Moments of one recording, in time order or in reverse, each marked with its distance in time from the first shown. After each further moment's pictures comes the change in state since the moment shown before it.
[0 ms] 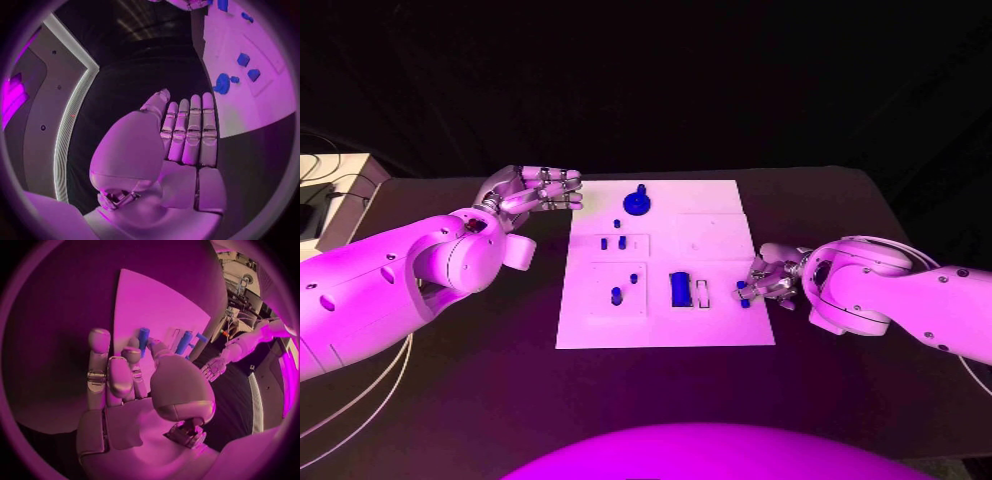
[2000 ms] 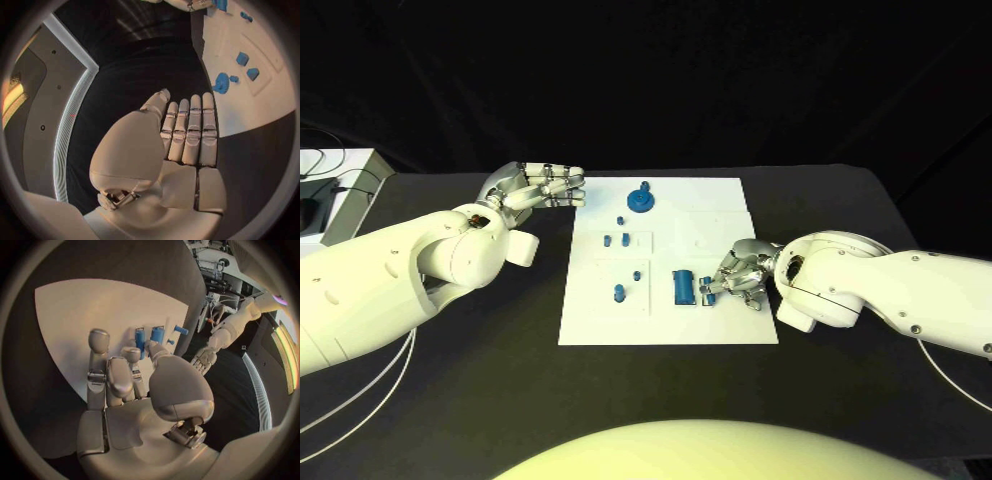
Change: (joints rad) left arm 0.000 -0.003 0.000 0.001 0.001 -0.001 -0.002; left_hand 0.000 0.000 0.000 0.000 0.000 0.000 0.000 0.000 0.000 0.000 0.000 0.000 0.000 0.000 0.000 0.000 0.000 0.000 0.000 0.000 0.000 -0.001; right arm 0.036 0.102 -0.011 -0.003 0.221 -0.026 0.018; right_hand -0.003 0.029 0.003 -0.008 -0.009 -0.030 0.002 -0.029 -0.095 -0.004 0.002 0.000 -0.015 0.000 0.000 -0.004 0.000 0.001 -0.012 0.005 0.015 0.000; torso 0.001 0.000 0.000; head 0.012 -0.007
